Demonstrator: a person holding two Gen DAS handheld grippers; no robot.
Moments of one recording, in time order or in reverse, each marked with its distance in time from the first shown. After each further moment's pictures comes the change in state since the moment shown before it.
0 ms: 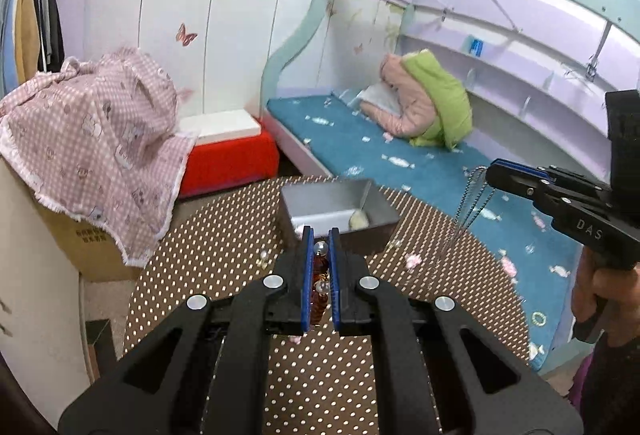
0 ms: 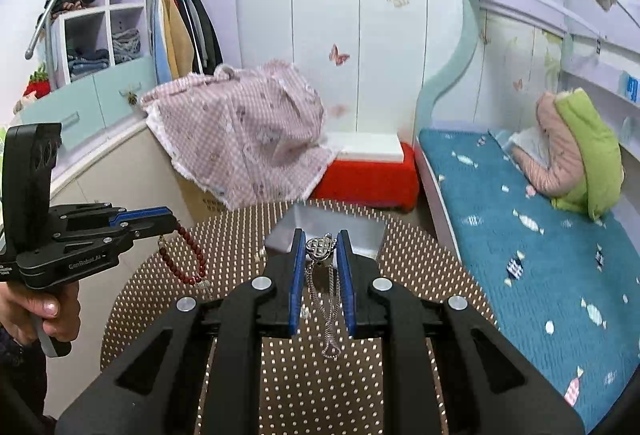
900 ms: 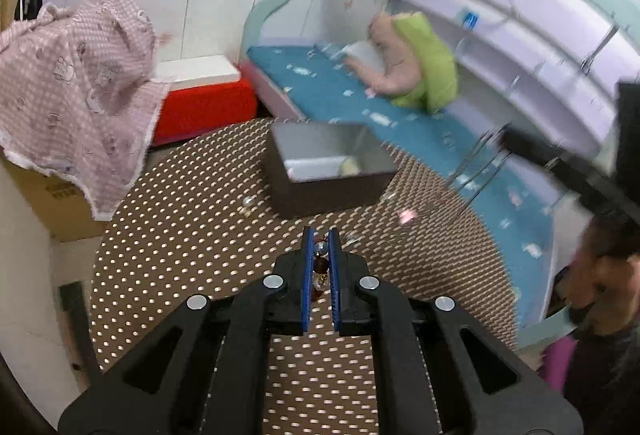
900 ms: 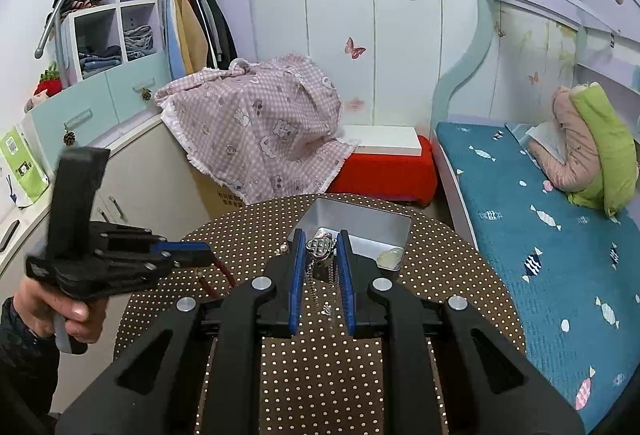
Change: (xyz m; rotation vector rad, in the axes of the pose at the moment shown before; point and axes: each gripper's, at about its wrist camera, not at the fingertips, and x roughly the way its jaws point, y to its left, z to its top) left arm 0.029 0.030 -0.018 -0.073 0.172 -0.116; right arm 0.012 0.013 -0.011 0.002 0.044 0.055
